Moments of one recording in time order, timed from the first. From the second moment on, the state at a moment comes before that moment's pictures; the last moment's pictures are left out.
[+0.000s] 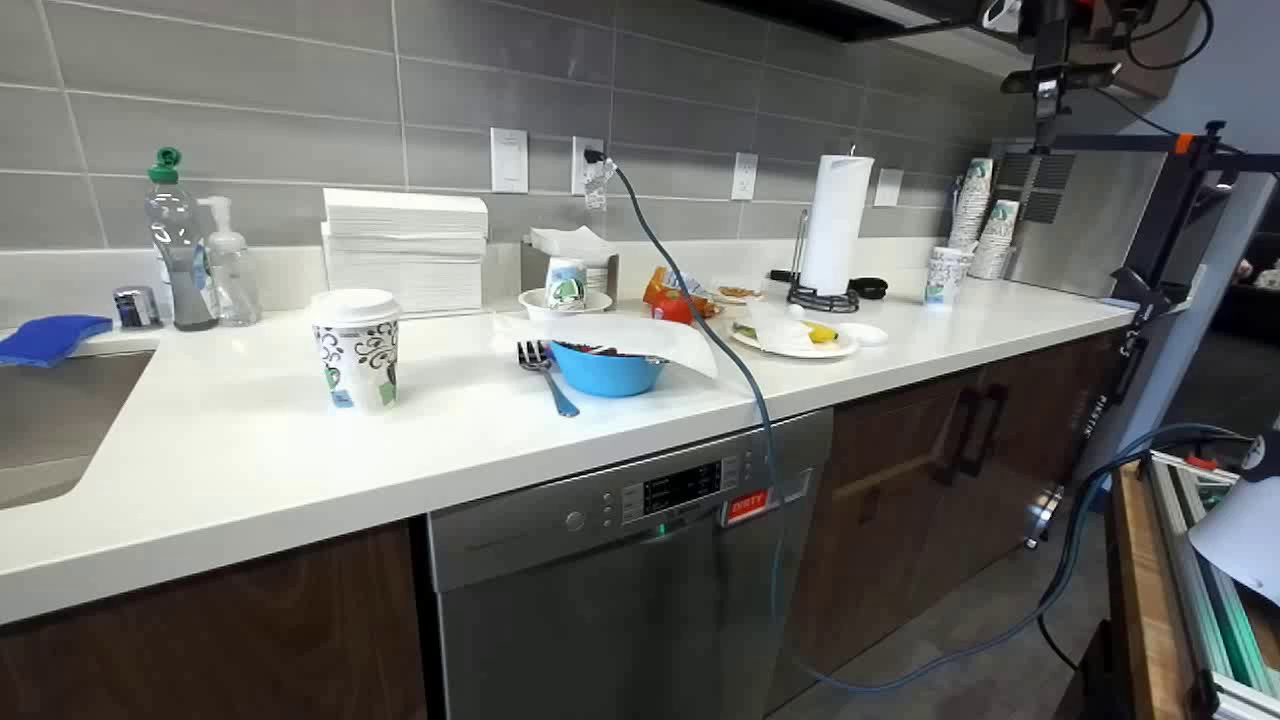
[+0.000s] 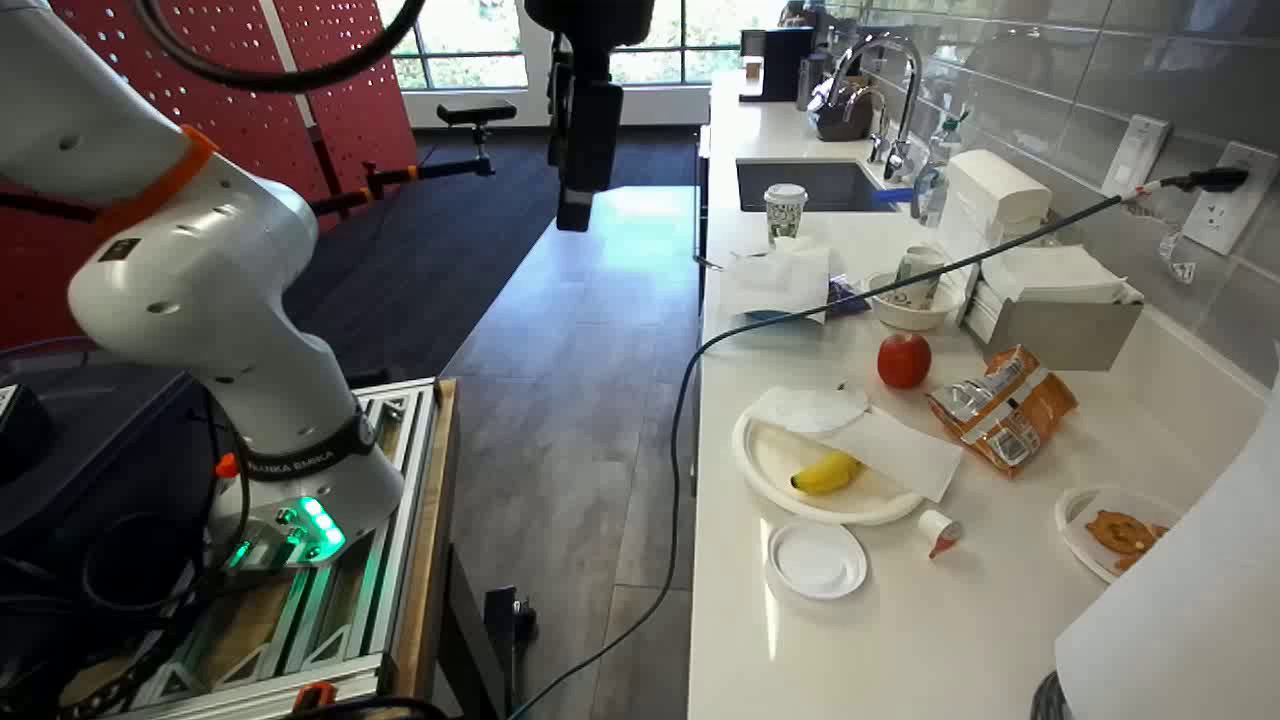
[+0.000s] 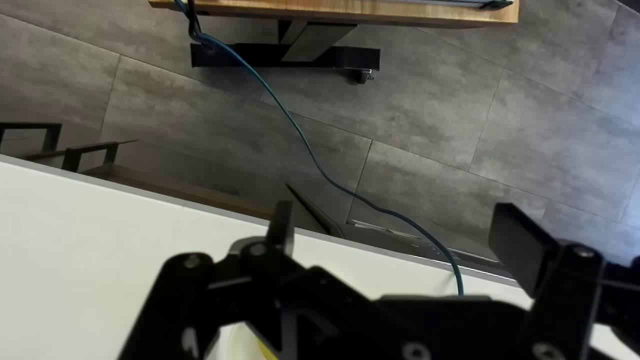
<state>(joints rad) -0.07 -0.47 -0.34 -2.13 -0.02 1.43 -0.36</state>
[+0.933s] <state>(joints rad) -0.12 -0.41 -0.36 -2.22 0.02 1.84 -0.36</state>
